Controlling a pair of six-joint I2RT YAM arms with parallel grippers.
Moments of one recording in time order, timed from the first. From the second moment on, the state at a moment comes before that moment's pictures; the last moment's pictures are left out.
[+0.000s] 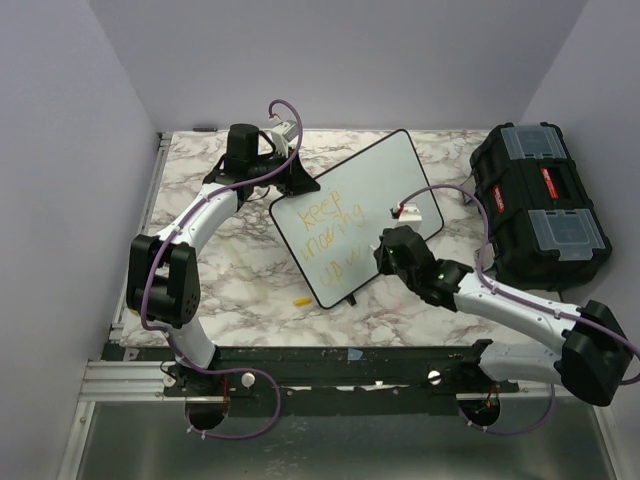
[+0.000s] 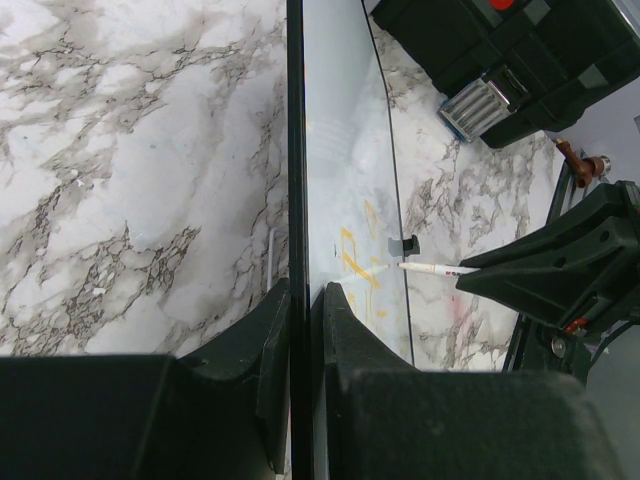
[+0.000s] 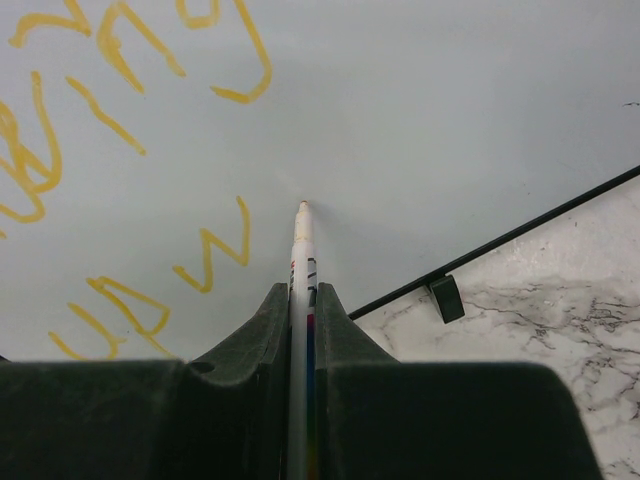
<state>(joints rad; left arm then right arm) -0.27 1.71 1.34 -0.11 0.86 -0.16 0.82 1.18 0.70 -0.15 0.45 0.52</state>
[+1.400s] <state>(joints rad) -0.27 1.71 1.34 -0.11 0.86 -0.16 0.82 1.19 0.69 -0.10 0.33 0.53</state>
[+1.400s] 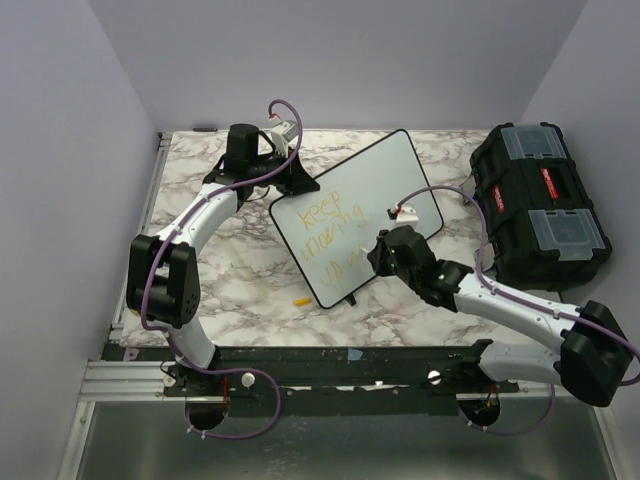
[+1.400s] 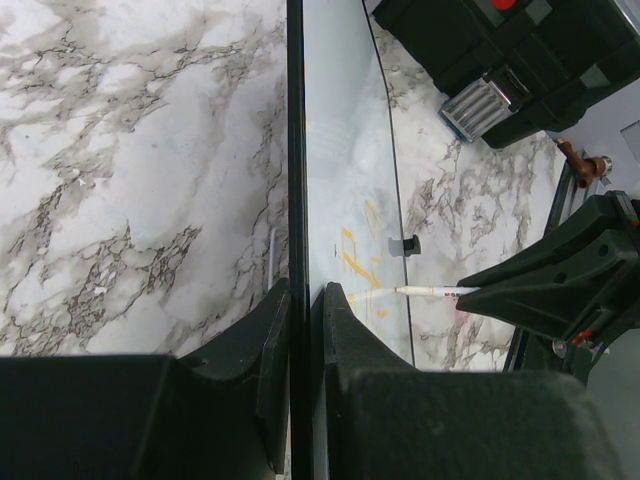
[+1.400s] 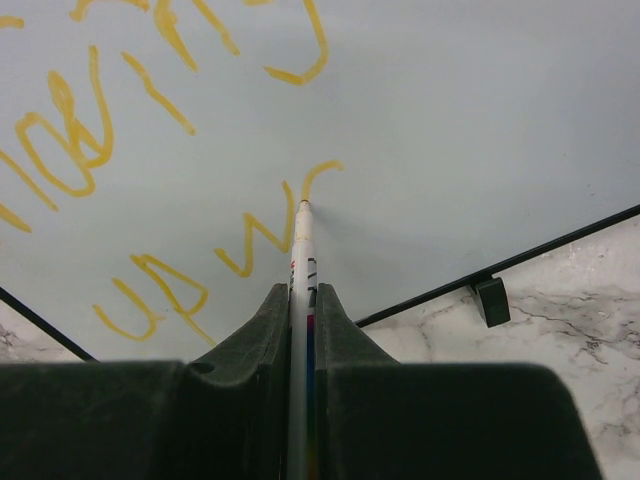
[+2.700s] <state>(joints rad) -0.27 1.71 1.34 -0.11 0.86 -0.16 0.82 1.27 0.81 -0.18 0.46 0.49</state>
